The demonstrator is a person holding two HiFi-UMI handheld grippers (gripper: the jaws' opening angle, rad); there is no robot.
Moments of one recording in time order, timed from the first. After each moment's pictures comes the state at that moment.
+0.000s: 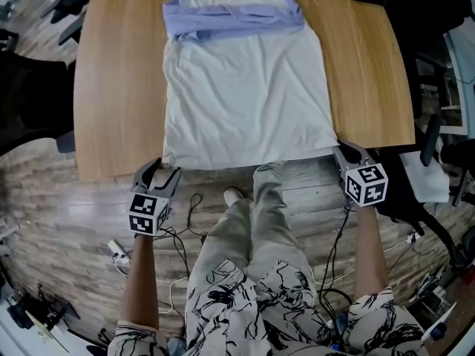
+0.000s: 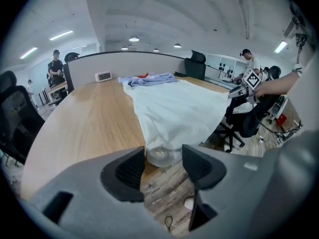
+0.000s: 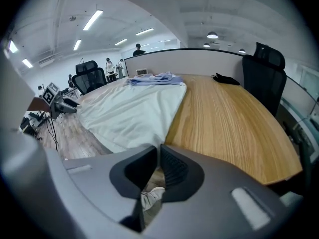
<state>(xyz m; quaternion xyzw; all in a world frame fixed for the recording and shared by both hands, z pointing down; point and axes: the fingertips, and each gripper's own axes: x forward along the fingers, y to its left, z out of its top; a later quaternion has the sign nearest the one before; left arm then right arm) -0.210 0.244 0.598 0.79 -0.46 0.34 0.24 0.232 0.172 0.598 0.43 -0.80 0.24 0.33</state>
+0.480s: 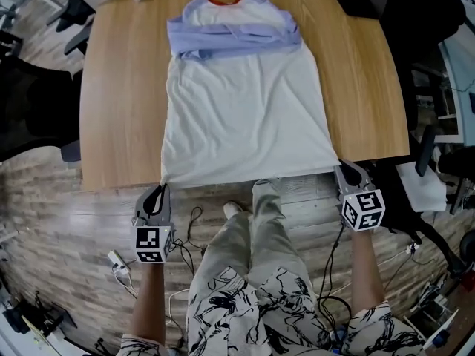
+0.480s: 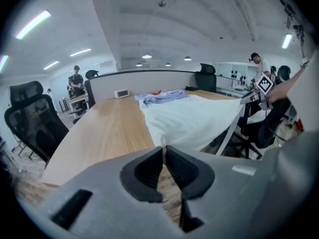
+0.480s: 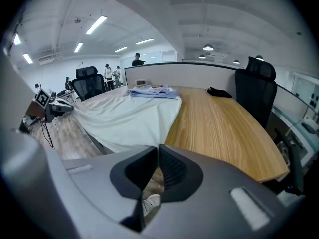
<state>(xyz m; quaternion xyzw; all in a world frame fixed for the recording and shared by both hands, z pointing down) -0.225 0.262 0.549 0.76 -0.55 0.28 0.19 0.232 0.184 0.555 0.47 -0.81 0.20 0.30</state>
